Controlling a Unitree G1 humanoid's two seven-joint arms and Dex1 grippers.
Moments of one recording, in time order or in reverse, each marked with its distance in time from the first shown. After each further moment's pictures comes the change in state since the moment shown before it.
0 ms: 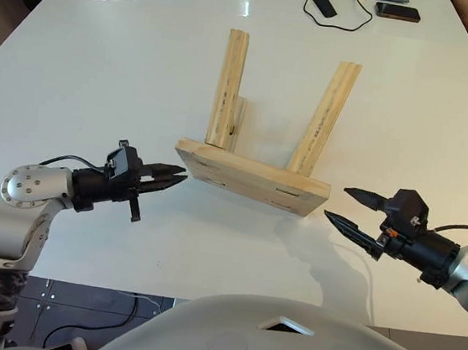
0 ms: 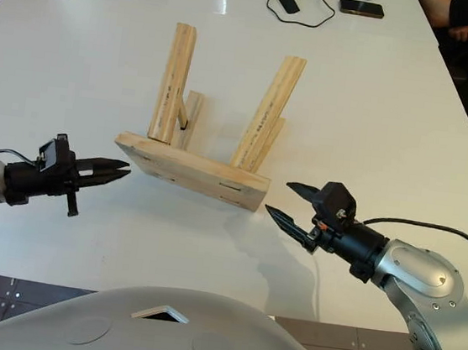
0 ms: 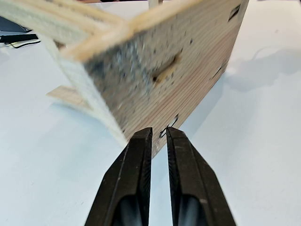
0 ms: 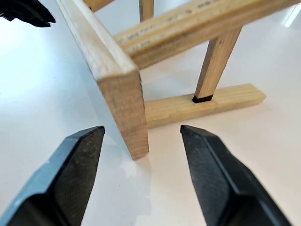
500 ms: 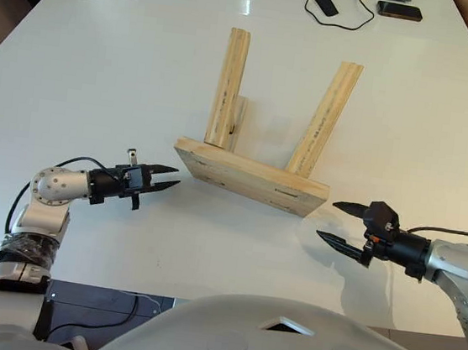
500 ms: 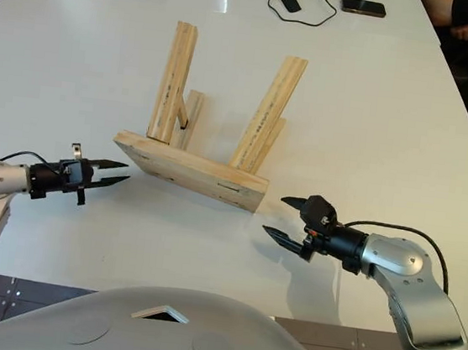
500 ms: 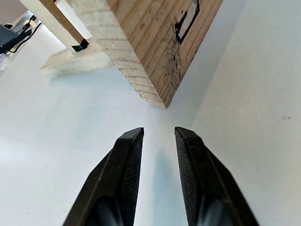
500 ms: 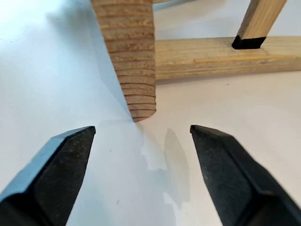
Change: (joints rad) left arm -0.273 -0.095 -0.161 0.677 0.318 -0.699 -0.037; right arm -0.115 -0.027 0.268 0.351 -0.250 -0.284 0.166
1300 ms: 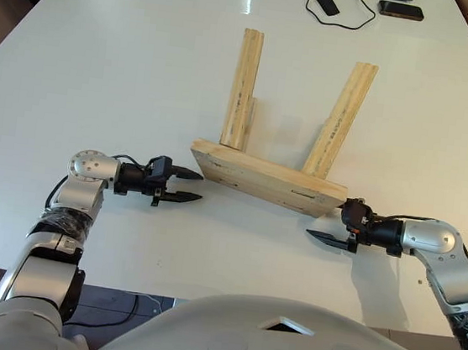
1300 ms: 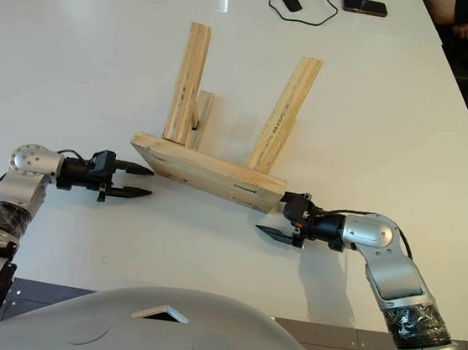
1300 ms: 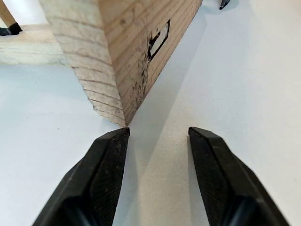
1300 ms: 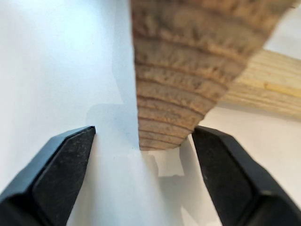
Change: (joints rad) left arm -0.181 -0.094 -0.109 0.109 -0.140 0.312 -0.311; right arm -0.218 0.025 0.203 0.369 -0.178 -0.383 0.152
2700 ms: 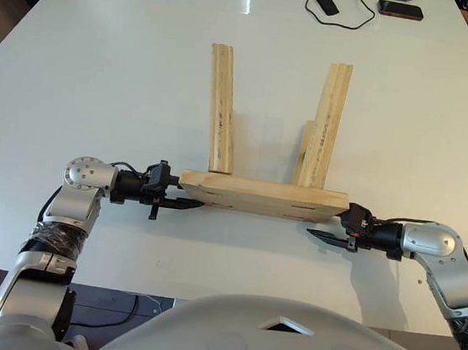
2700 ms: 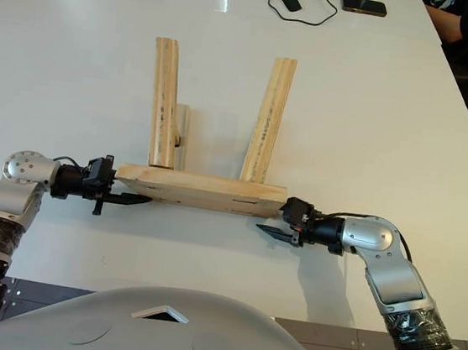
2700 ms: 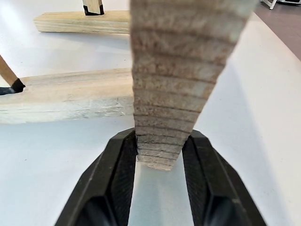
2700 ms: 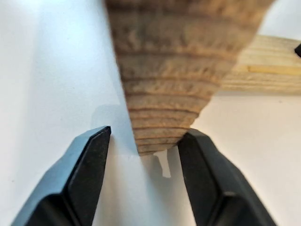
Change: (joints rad) left arm 0.135 0.014 0.034 -0.244 -0.051 0.108 -0.042; right arm 0.029 0.001 -0.009 -0.046 0.021 0.053 0.007
